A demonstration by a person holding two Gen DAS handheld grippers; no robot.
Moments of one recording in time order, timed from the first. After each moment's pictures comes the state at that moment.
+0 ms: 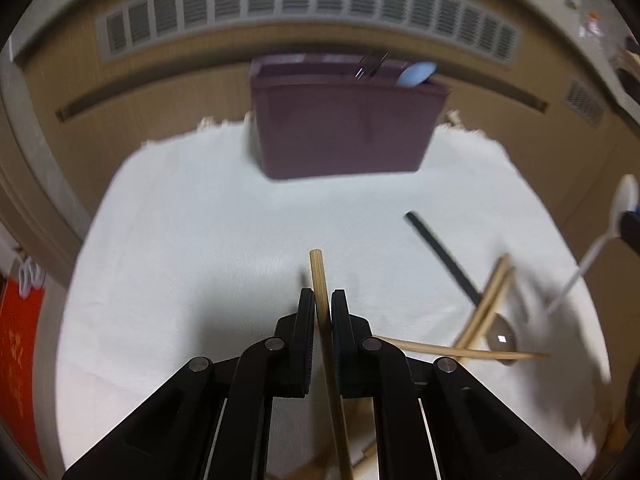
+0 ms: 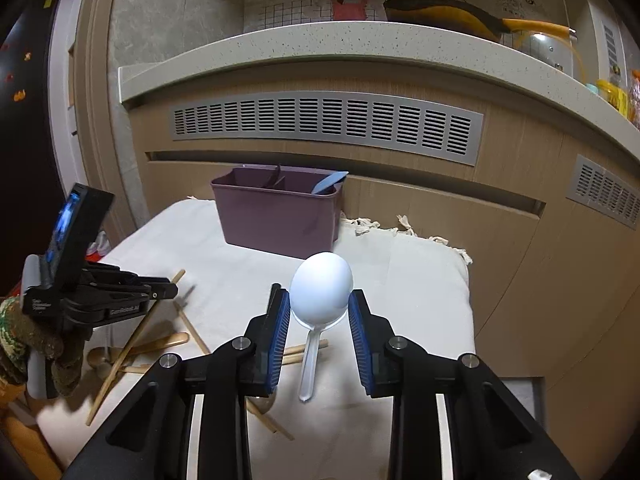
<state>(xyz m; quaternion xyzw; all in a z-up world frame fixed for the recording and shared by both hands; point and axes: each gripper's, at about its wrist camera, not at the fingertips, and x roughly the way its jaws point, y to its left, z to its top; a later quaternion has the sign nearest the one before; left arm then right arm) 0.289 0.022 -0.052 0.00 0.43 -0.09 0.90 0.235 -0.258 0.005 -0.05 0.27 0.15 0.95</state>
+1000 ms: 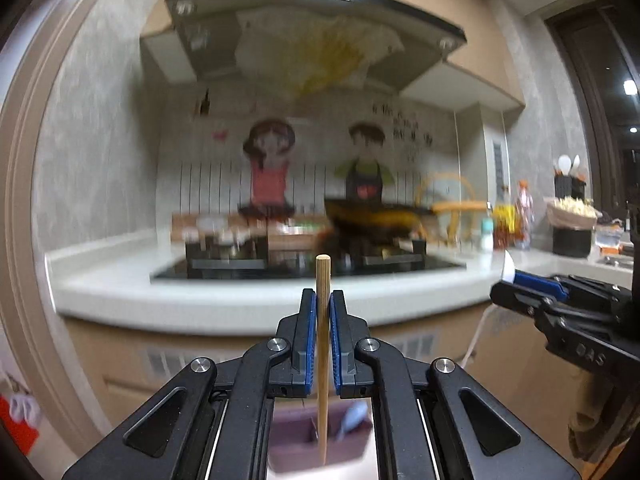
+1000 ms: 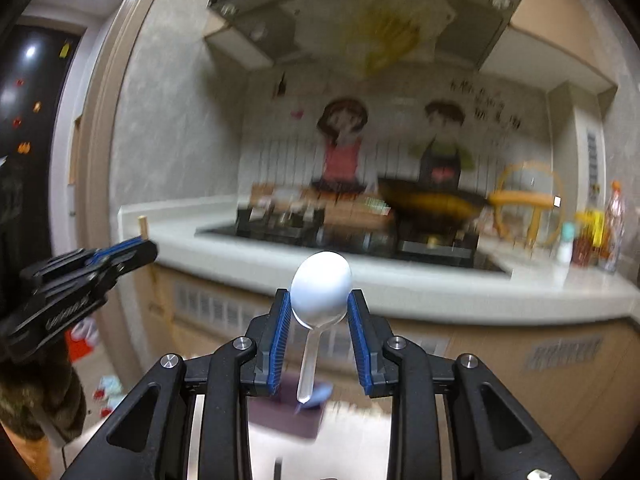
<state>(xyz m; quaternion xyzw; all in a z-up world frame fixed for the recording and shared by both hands) 0.251 0.025 0.255 -0.01 0.03 -0.12 0.99 0.245 -0.231 0.246 -0.05 0.06 0.12 0.99</state>
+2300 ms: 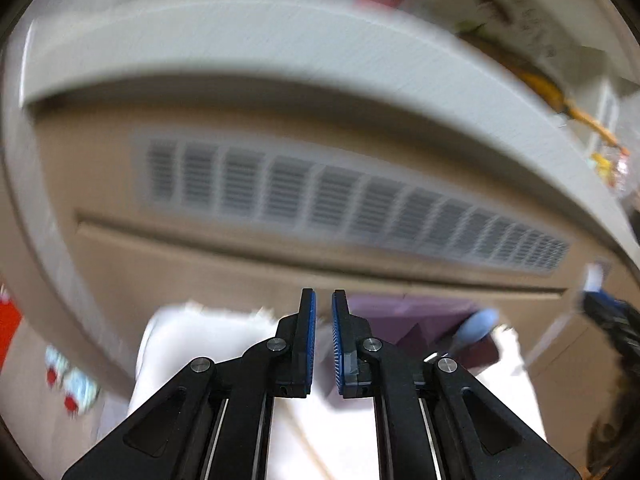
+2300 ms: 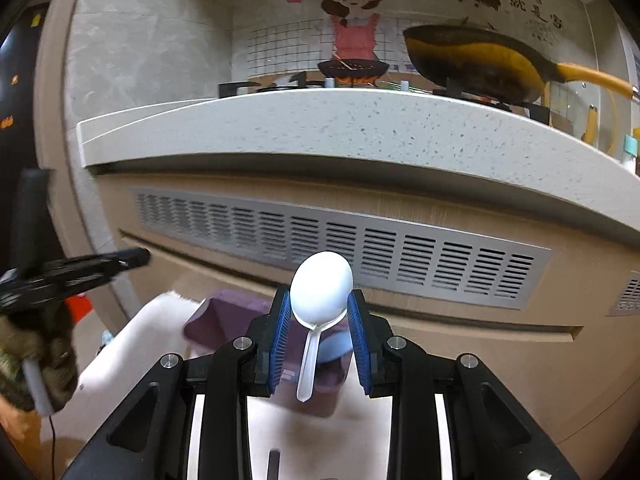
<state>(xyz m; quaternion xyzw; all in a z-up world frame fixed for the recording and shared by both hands) 0.443 0.119 0.046 -0.12 0.33 -0.03 0.94 0.386 -0.202 0.094 -0.05 0.24 0.15 0.96</state>
